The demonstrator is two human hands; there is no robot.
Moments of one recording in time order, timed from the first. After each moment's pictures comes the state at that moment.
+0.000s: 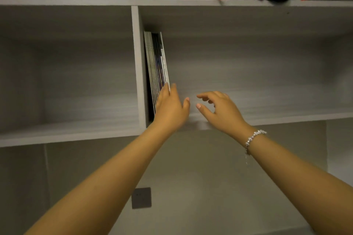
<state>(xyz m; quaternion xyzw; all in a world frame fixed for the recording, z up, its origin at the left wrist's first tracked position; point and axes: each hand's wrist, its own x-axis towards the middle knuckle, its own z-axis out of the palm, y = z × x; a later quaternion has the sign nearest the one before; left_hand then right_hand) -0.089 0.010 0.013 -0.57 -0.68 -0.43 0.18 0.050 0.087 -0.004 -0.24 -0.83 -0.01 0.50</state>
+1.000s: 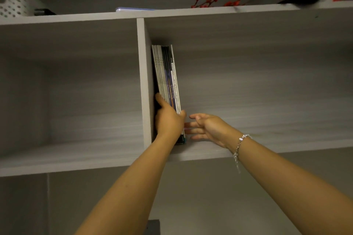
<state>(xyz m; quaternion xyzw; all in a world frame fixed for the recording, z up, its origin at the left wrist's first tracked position) -0.141 0.074 0.038 -0.42 -0.71 -0.55 0.17 -0.037 0.145 0.021 -0.17 -0.72 0.56 0.38</state>
